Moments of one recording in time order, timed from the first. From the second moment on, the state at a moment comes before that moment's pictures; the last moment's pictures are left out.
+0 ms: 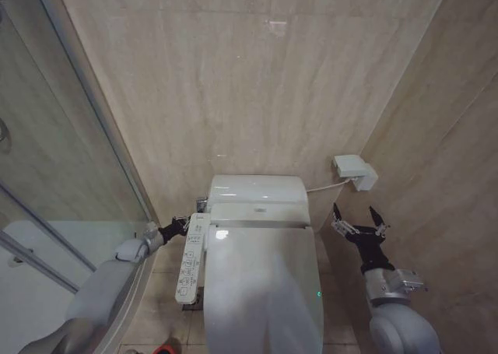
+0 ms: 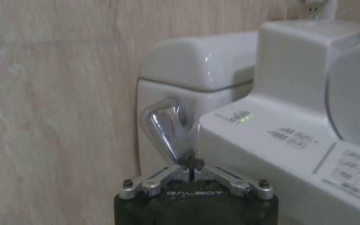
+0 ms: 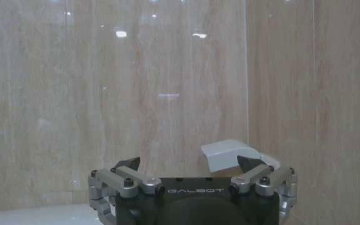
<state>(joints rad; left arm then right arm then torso) 0.56 -1.10 -0.10 -0.83 -0.38 -0.35 0.74 -1.50 1.25 0.66 2.15 0.37 0.05 0.21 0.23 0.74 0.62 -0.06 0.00</state>
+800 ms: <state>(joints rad) 0.78 -0.99 -0.29 -1.04 -0.45 -0.32 0.56 -1.50 1.25 0.66 2.15 0.37 0.05 0.21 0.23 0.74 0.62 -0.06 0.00</state>
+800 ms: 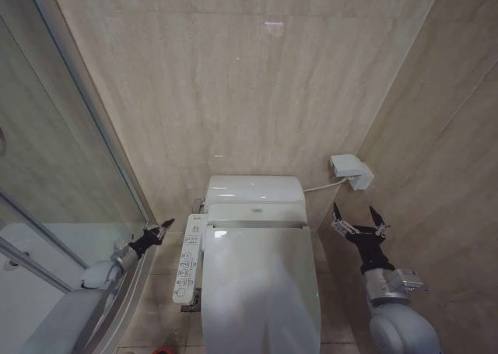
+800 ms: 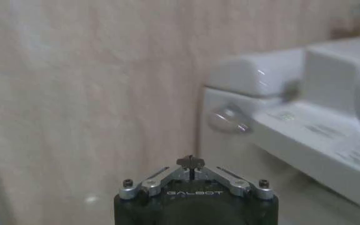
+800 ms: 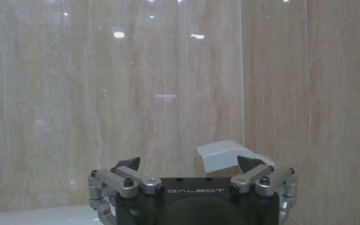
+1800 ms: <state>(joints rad) 1.14 -1.12 -0.60 -1.73 -0.49 -0.09 -0.01 -1.50 1.25 0.66 2.15 0.37 0.05 0.21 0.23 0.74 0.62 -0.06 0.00</state>
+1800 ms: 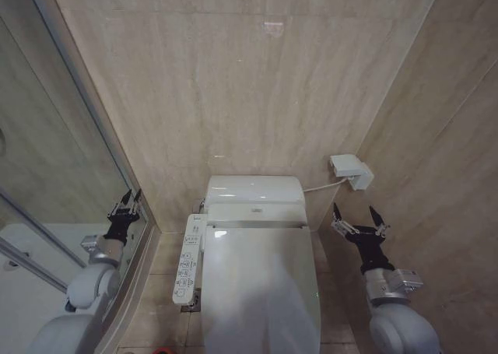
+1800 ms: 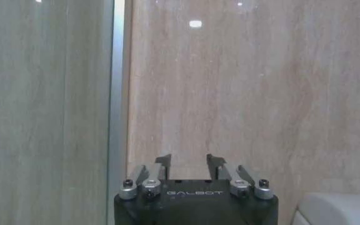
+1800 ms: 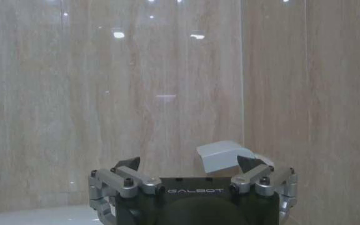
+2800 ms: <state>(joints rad) 1.47 -1.21 -0.74 -2.05 -0.50 -0.03 0.06 -1.50 1.25 0.66 2.15 0.37 0.05 0.21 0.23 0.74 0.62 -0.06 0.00</state>
